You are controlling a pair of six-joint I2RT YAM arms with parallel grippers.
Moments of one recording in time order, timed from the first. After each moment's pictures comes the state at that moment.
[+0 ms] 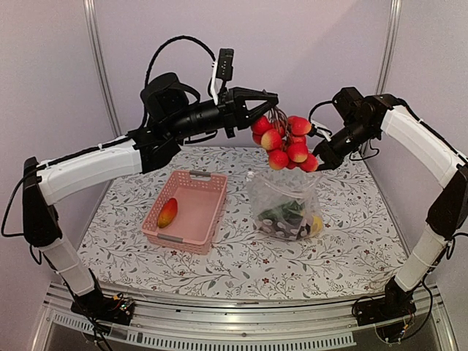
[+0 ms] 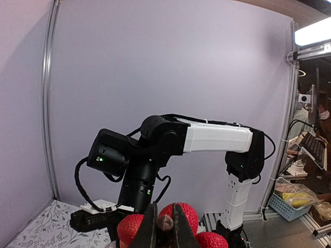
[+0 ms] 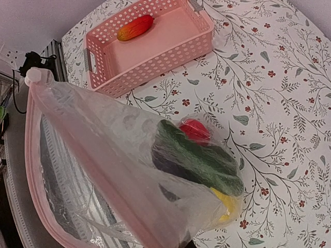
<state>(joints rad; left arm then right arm) -0.88 1.67 1.53 0.48 0.59 -0.28 0.43 1.68 1.78 -1.23 -0.59 -0.41</state>
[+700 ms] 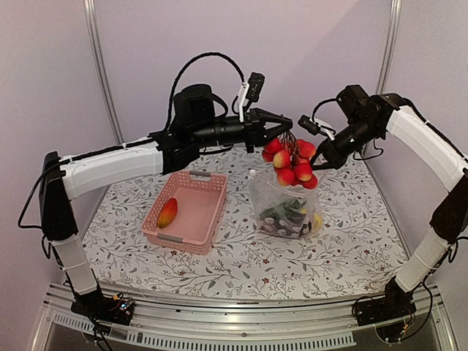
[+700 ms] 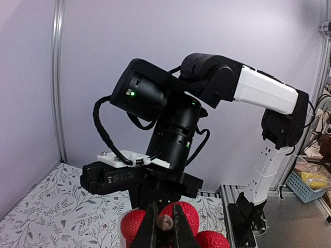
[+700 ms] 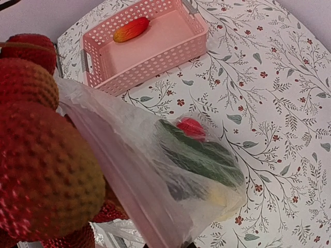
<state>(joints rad) -0.89 1.81 1.61 0.32 0.56 -0.19 0.43 1.64 1.76 -1.23 -0.55 -0.41</state>
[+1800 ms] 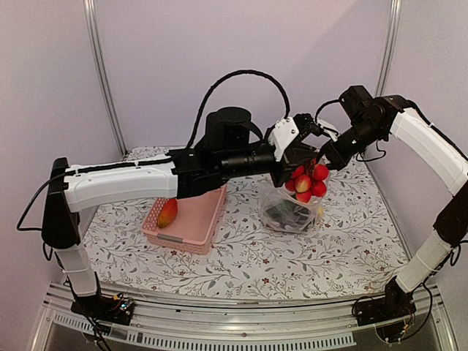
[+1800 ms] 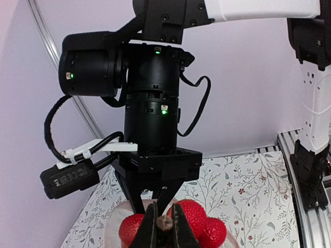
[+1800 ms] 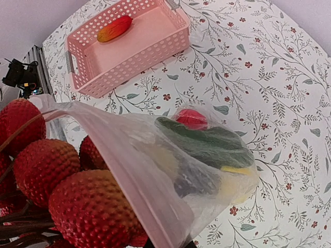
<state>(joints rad) -1.11 1.85 1.64 0.16 0.14 0.34 0.43 1.60 1.72 -1.20 -0.48 -0.36</state>
